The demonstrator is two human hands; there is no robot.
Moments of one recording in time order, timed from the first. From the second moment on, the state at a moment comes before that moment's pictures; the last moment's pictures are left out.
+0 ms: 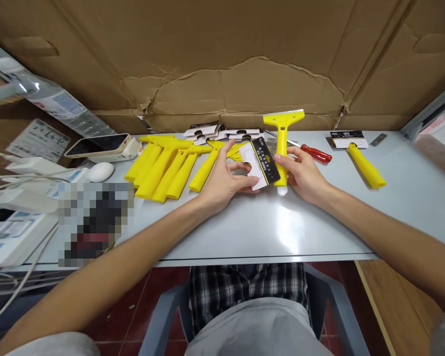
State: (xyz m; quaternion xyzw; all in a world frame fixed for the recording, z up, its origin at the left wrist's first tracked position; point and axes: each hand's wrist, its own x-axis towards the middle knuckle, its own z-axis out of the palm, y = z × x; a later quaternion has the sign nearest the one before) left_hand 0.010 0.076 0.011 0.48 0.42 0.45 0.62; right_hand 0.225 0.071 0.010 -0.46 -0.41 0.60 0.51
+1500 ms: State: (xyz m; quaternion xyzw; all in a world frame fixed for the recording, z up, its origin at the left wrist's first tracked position) left_hand -0.001 0.083 0.002 0.77 0.38 0.38 0.35; right_hand 0.256 0.083 0.029 -0.52 -0.47 0.47 0.54
